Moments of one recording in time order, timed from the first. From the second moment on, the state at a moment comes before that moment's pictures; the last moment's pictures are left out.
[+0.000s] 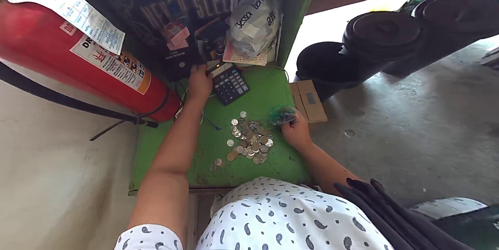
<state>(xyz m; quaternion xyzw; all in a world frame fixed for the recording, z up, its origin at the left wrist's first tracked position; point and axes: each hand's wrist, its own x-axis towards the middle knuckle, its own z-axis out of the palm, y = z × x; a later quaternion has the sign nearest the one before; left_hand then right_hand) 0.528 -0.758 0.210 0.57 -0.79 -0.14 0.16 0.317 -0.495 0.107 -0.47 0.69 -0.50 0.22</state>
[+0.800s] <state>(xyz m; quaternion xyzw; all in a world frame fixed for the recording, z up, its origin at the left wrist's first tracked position) 0.530 -0.658 0.168 0.35 -0.87 -0.34 -0.09 0.314 -0.496 0.098 -0.46 0.65 -0.56 0.21</state>
